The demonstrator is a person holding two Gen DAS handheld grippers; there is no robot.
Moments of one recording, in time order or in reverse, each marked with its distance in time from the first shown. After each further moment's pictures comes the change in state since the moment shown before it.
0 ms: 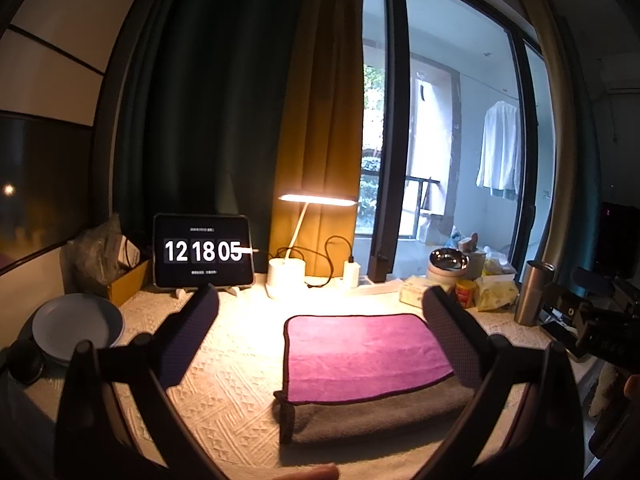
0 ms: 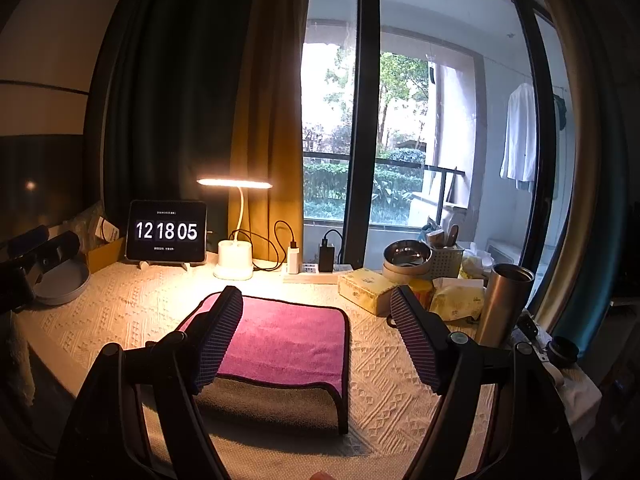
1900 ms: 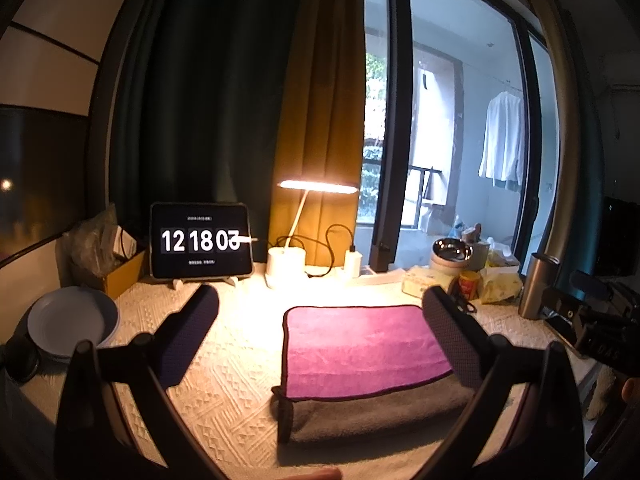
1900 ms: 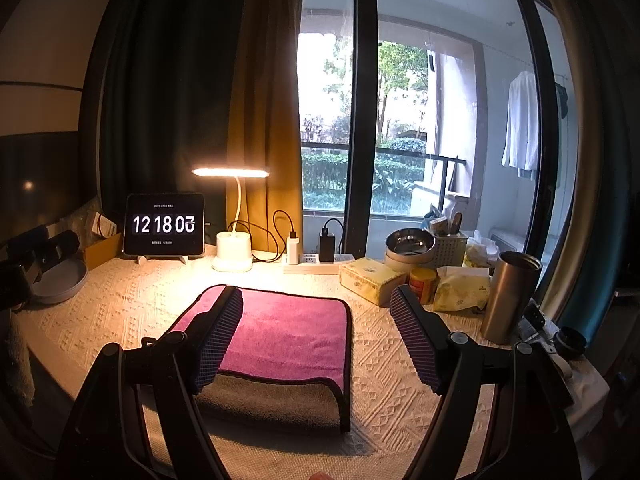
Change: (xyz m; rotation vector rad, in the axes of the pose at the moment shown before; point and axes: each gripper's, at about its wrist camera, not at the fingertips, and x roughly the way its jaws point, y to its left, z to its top) left arm 0.021 -0.003 -0.004 0.000 0.056 0.005; right arm 0.016 -0.004 -0.009 0.013 0.047 0.009
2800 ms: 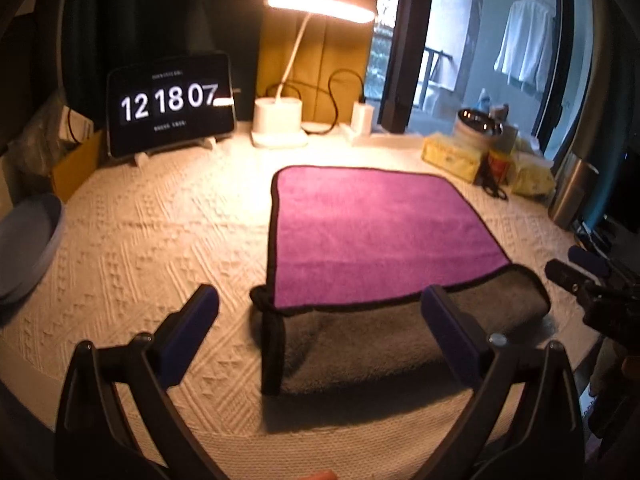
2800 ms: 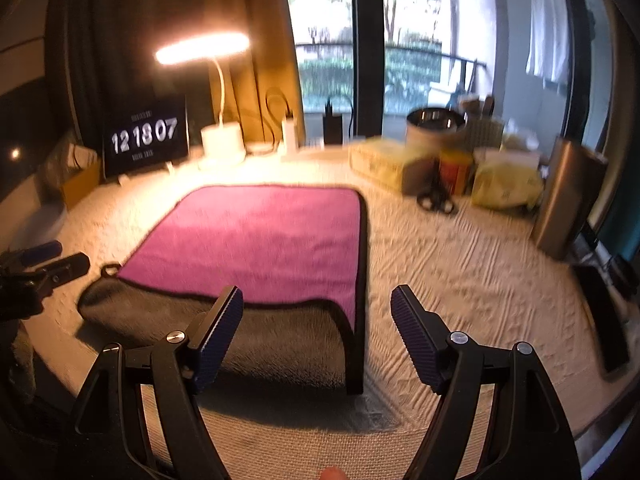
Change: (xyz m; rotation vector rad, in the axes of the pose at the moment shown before) left arm 0.120 0.003 -0.080 -0.001 0.495 -0.011; right arm 0.111 -0.020 -0.066 0.067 0.394 0.071
